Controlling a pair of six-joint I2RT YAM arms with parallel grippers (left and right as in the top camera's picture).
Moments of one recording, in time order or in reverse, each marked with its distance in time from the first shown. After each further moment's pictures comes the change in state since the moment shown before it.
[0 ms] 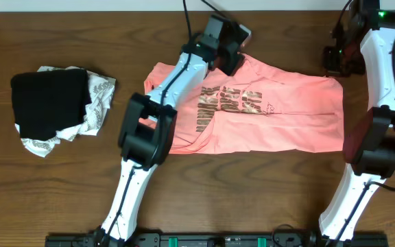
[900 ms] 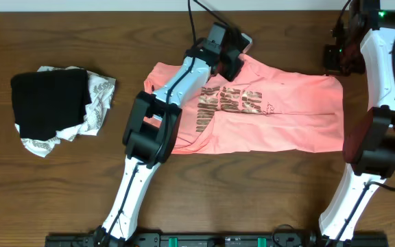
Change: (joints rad) left arm -0.009 0.049 0.000 0.001 0.005 0.000; right arm 0.000 0.000 0.000 0.019 0.000 0.000
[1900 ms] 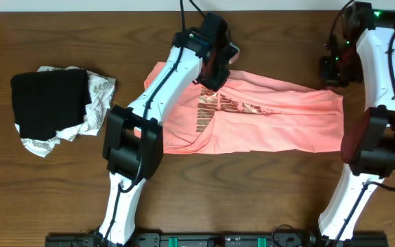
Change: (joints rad) left arm -0.004 -0.247 0.000 -0.613 -0.117 0.025; right arm 0.025 0.000 0.000 -0.184 0.010 -0.043
